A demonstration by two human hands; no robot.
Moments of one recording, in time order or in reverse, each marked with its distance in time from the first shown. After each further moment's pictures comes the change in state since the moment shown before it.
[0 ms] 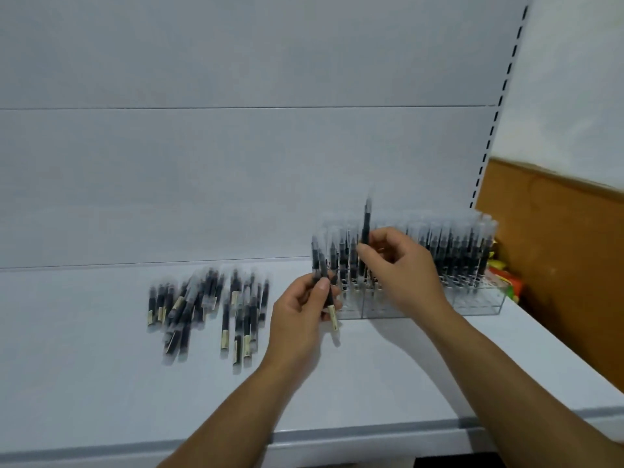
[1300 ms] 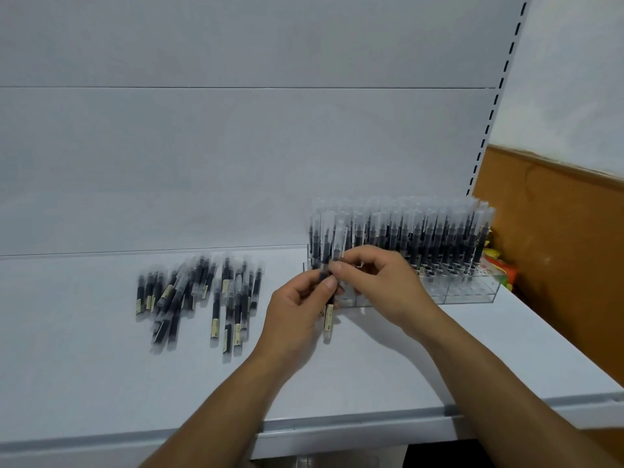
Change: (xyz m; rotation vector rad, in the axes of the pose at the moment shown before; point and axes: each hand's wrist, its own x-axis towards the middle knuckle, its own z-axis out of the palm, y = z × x) left_hand -0.002 -0.006 -0.003 0.010 -0.149 -0.033; right_hand -0.022 -0.005 0.003 0.116 -0.279 0.090
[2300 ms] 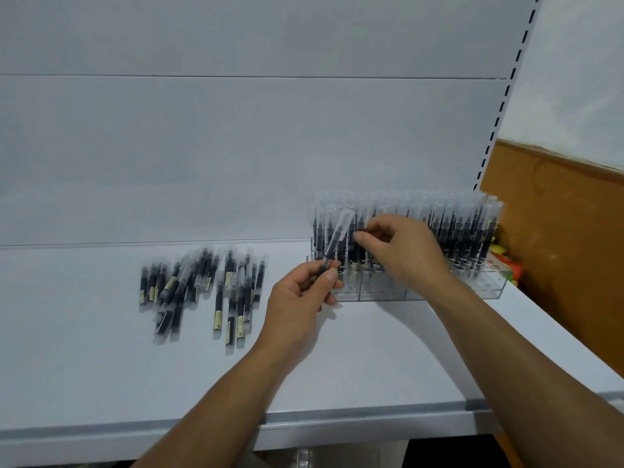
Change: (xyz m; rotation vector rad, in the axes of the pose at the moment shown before) left_hand 0.000 0.001 -0.001 0.146 0.082 0.063; right_hand 0.036 0.012 -0.022 -0.465 0.180 -0.031
